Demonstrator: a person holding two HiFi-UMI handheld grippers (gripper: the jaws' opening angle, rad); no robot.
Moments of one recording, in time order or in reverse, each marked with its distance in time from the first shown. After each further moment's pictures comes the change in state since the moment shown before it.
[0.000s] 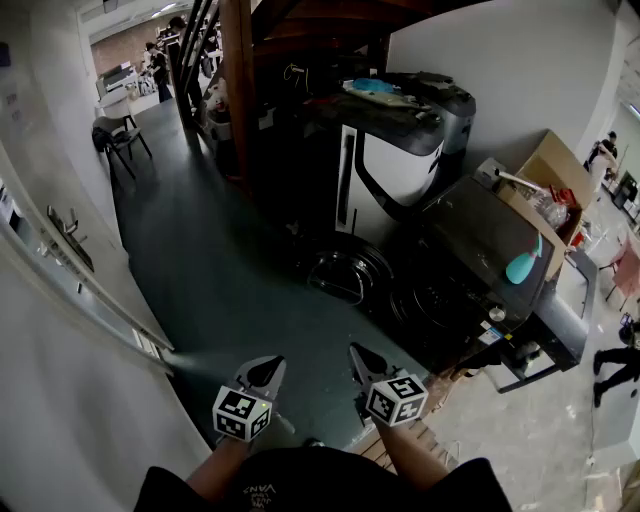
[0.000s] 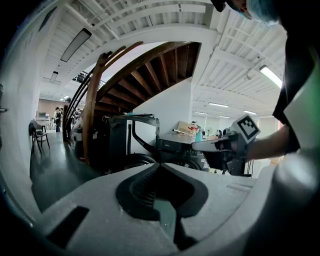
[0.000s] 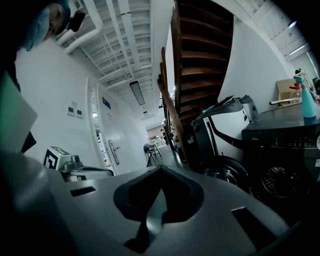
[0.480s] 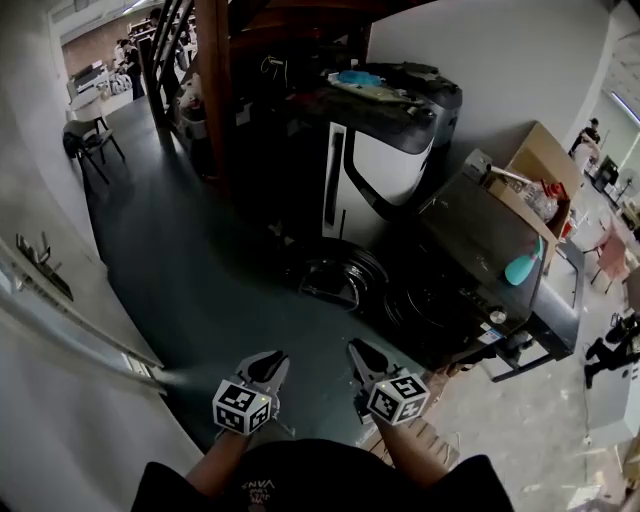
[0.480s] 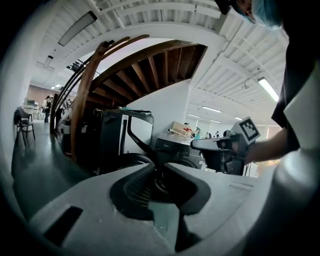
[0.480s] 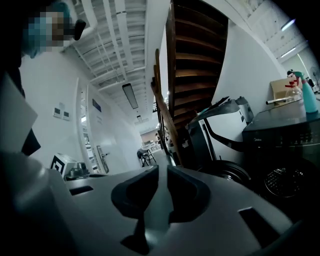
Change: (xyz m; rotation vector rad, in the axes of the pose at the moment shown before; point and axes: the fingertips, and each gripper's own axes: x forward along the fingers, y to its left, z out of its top) left arm 0.067 0.081 0.009 -0.041 0.009 -0.131; right arm 0.081 -0.023 0.021 0.038 -0.060 -0.055
